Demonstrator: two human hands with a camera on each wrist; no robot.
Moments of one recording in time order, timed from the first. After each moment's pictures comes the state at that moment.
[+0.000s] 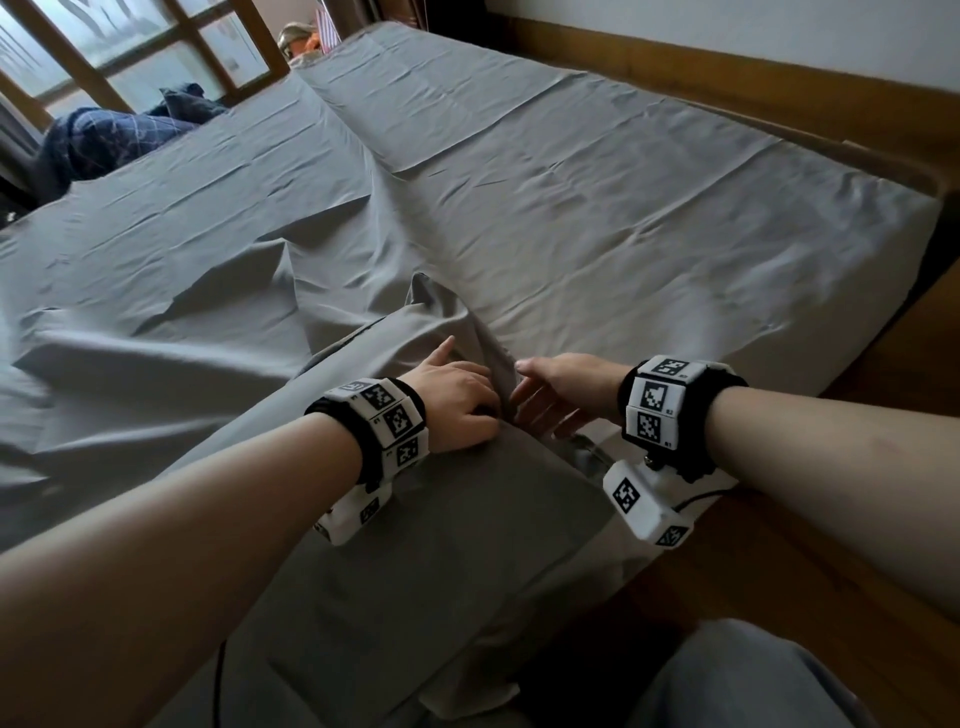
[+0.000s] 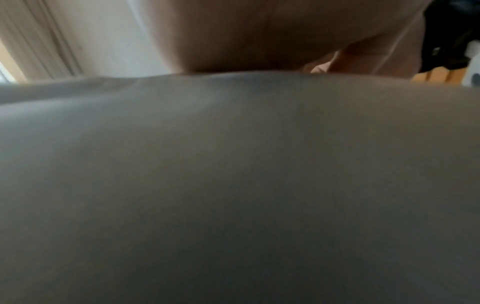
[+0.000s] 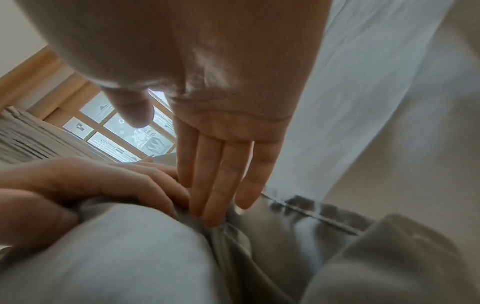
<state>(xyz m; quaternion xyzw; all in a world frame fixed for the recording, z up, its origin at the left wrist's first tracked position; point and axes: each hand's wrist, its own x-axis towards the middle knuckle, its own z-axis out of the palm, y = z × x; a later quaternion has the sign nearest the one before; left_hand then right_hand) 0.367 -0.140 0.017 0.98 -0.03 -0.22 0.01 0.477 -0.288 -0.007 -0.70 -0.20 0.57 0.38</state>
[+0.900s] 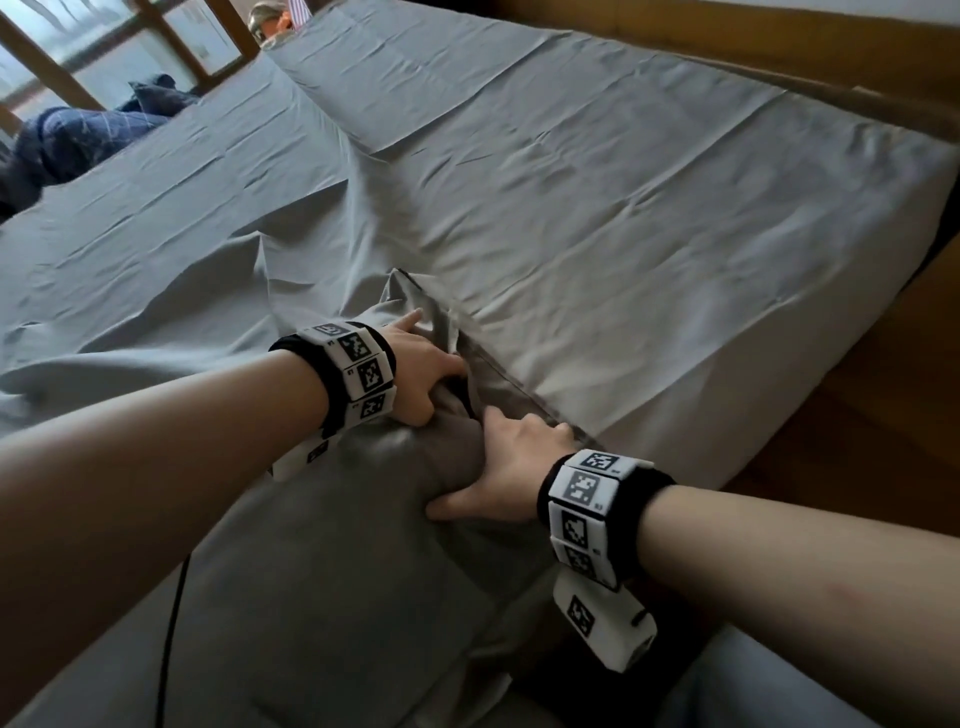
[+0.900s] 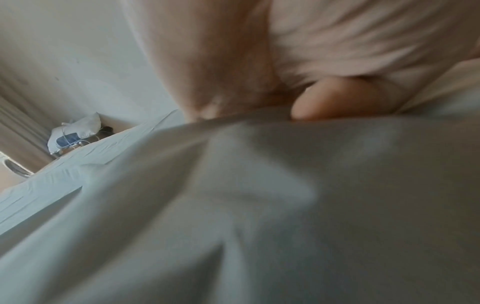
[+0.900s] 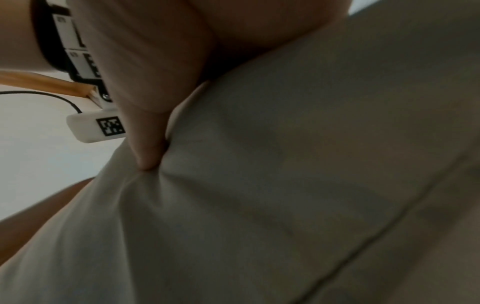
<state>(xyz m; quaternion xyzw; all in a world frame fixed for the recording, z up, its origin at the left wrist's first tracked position) 0.400 -0.114 0.041 0.91 -0.02 -0.39 -0.14 0.391 -0.286 -0.007 -0.86 -0.35 0.34 0.15</state>
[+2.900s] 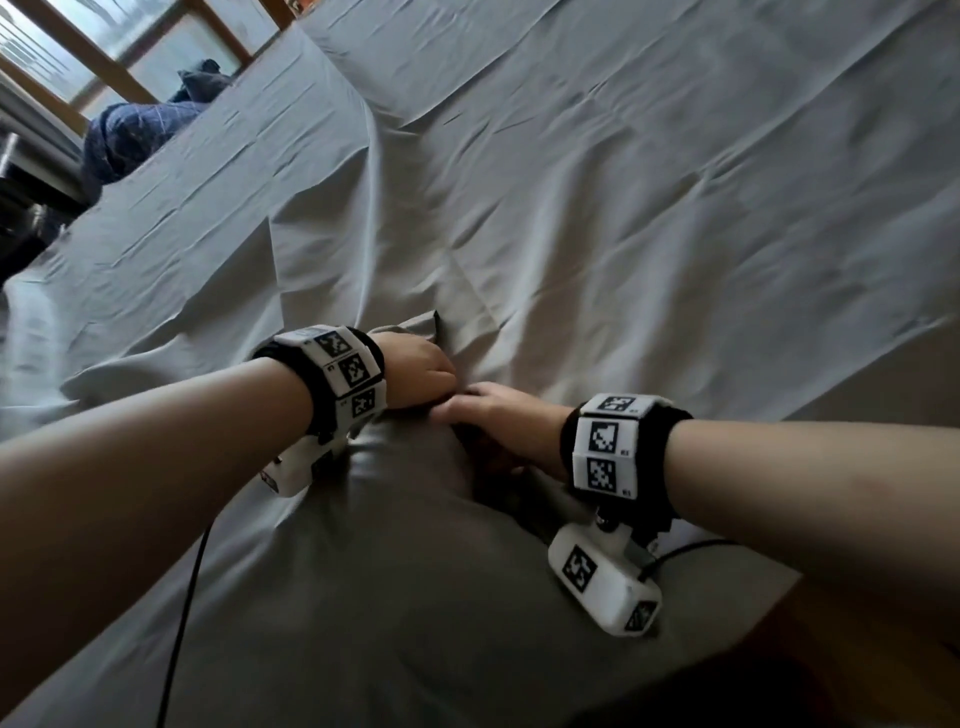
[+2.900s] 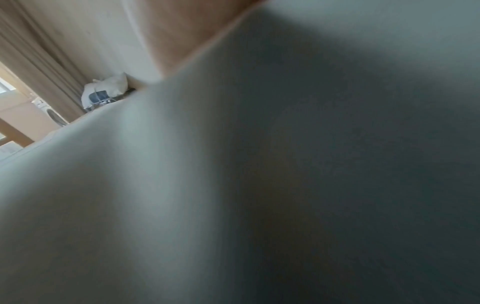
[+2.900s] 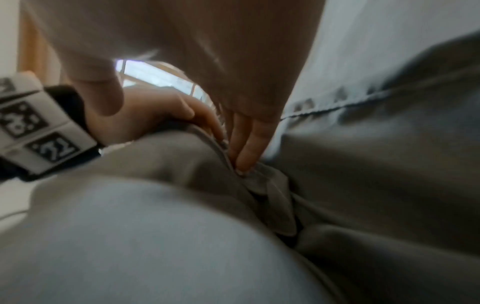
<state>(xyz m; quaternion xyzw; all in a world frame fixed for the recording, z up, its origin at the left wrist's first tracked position) 0.423 -0.039 0.004 0.90 0.04 -0.43 -0.09 0.445 -0.188 -0.060 -0.56 -0.20 0.61 0.53</state>
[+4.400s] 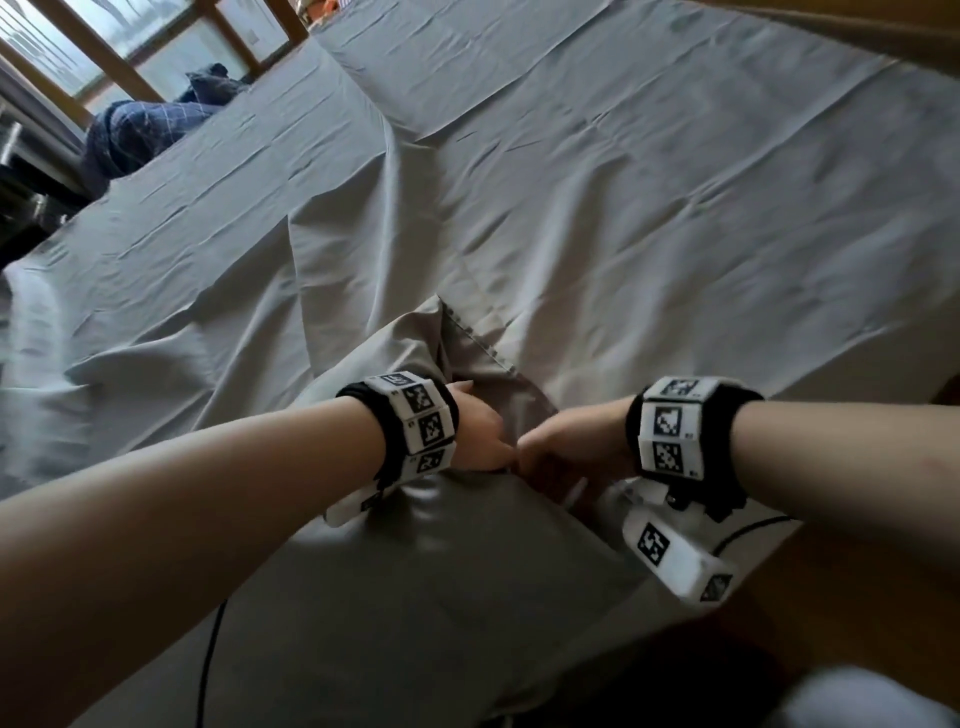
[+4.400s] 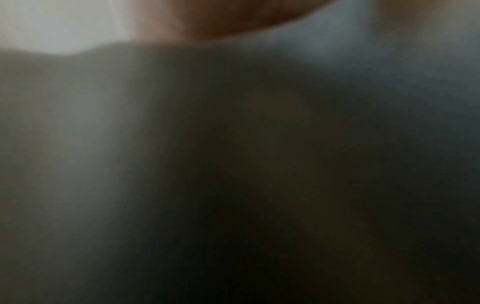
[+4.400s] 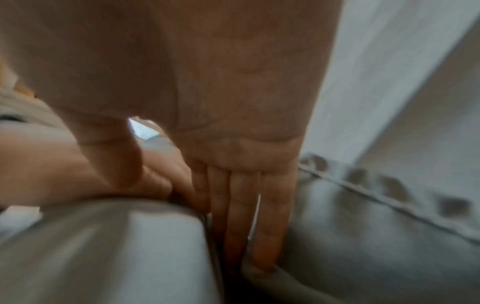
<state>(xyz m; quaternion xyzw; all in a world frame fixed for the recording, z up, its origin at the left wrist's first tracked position) 0.380 -0.117 -0.006 0.86 -0.03 -0.49 -0.15 0.447 -0.242 -0.046 -0.58 -0.21 0.74 0.27</state>
